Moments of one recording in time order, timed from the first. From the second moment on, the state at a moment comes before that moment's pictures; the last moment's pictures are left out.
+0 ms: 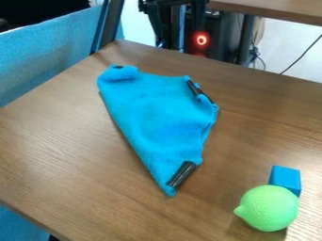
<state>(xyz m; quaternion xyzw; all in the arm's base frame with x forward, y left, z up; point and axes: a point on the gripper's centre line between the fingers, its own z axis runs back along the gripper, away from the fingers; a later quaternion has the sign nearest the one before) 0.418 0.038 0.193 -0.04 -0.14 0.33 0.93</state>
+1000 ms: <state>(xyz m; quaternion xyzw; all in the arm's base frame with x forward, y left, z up) 0.431 0.022 0.111 0.01 -0.07 0.41 0.91</state>
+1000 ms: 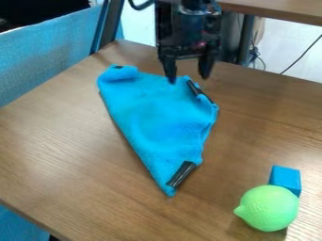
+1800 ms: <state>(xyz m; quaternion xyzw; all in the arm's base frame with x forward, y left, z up) 0.440 0.013 0.088 0.05 -0.04 0.41 0.91</state>
